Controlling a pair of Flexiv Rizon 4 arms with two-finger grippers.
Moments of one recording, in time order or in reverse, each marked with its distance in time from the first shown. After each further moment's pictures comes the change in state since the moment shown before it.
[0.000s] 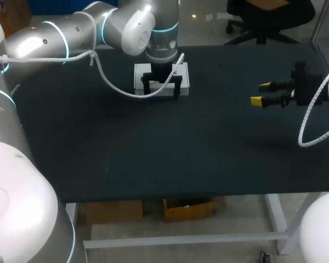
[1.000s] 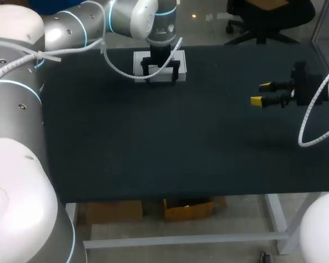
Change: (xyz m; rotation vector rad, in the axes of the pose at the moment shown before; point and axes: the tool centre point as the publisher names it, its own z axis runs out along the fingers) left arm 0.001 -0.073 -0.002 -0.004 -0.004 0.005; right arm 0.000 0.000 0.000 0.000 0.000 0.000
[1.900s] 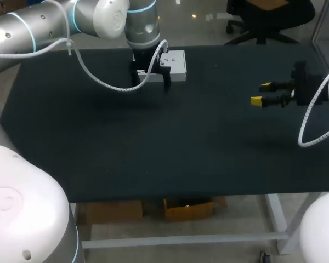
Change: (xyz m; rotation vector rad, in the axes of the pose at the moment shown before) left arm -0.032 0.112 -0.069 -0.036 0.123 0.230; right arm 0.000 0.000 0.000 0.000 0.000 0.000
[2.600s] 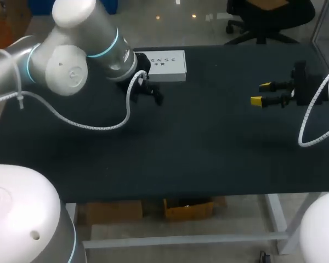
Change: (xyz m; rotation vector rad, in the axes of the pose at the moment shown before) left arm 0.007 0.079 -0.026 0.337 0.131 0.198; right arm 0.000 0.000 0.000 0.000 0.000 0.000
